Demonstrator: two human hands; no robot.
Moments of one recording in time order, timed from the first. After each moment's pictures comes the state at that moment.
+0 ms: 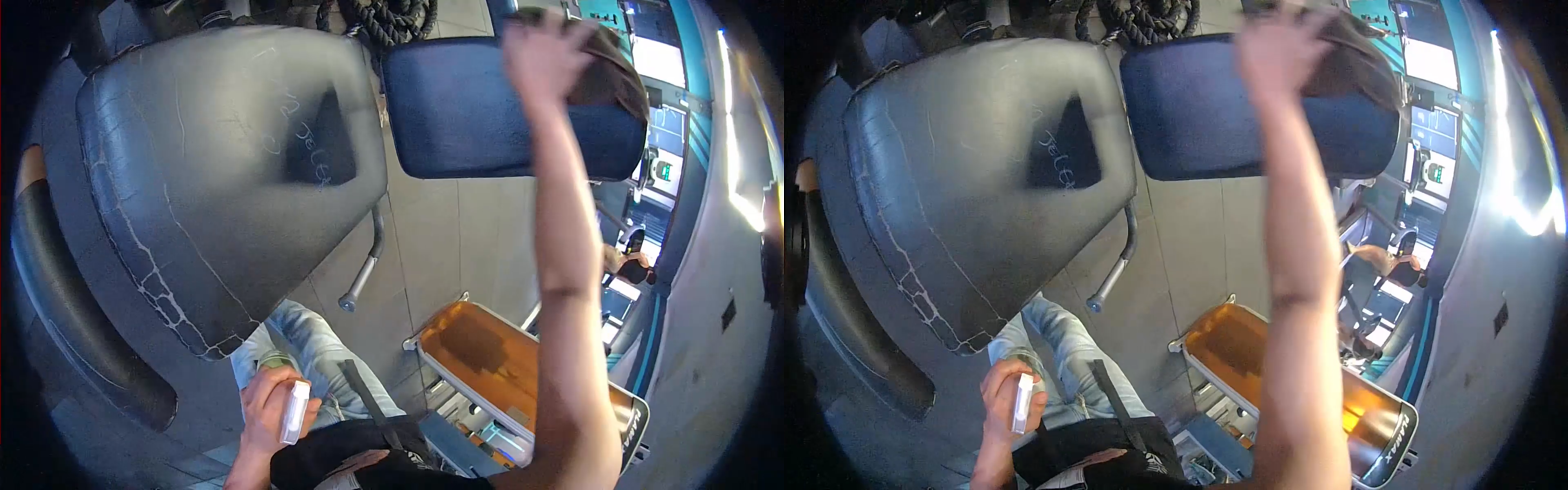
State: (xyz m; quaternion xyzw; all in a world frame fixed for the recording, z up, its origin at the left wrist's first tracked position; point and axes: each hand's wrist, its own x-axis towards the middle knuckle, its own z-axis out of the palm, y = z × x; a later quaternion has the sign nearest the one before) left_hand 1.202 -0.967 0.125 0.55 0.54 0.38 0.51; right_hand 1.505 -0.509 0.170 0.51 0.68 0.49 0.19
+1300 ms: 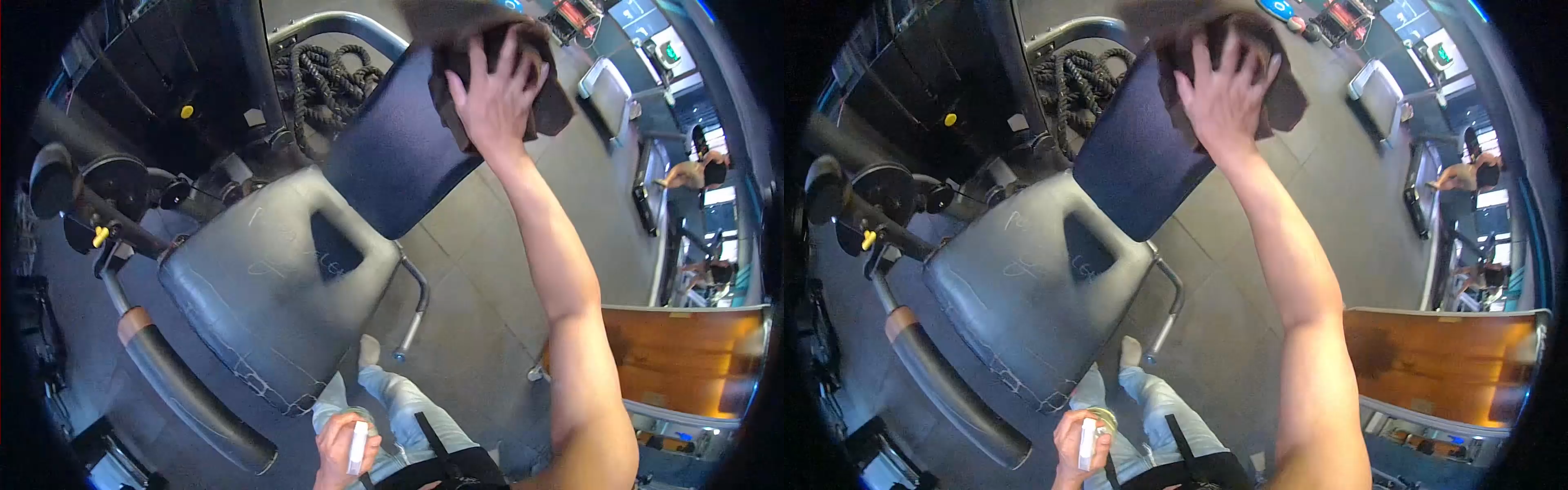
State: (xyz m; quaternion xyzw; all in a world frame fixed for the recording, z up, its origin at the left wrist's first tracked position) left_hand 1.237 -0.956 0.203 0.67 0.48 0.34 0.44; right_hand 1.588 -0.587 0.266 0.63 0.62 0.46 -0.12
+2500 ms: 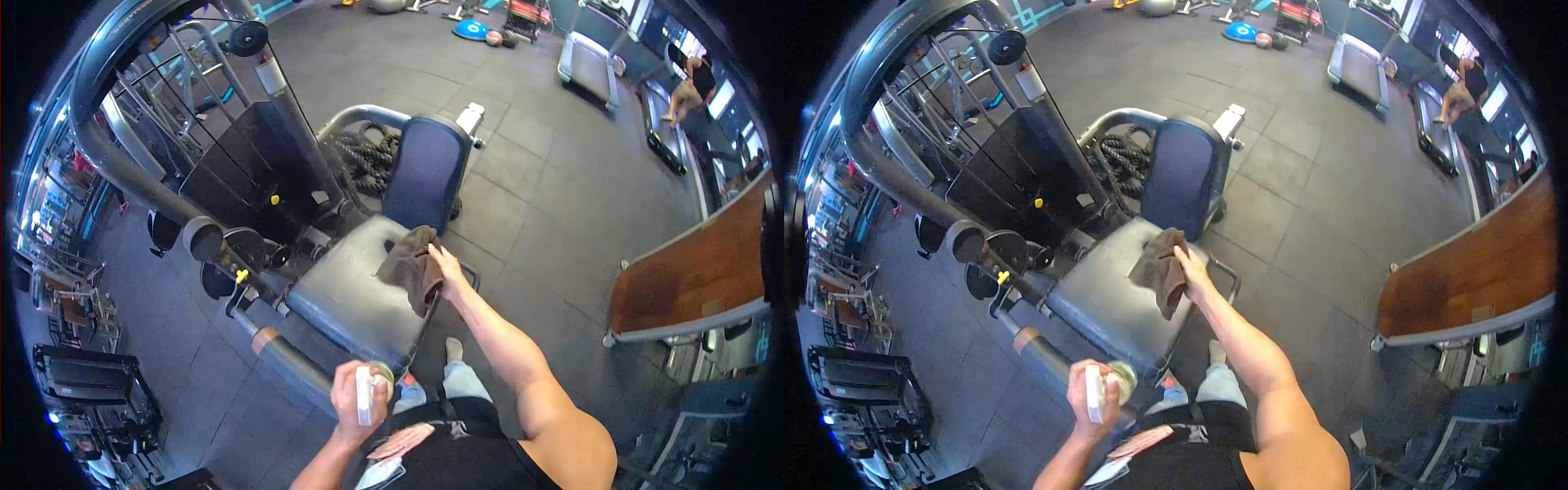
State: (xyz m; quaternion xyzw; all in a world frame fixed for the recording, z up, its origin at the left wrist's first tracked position) left_hand 1.115 -0.949 0.405 0.77 0.41 0.40 0.28; right_hand 1.395 -0.837 0.252 0.50 0.06 -0.59 -0.64
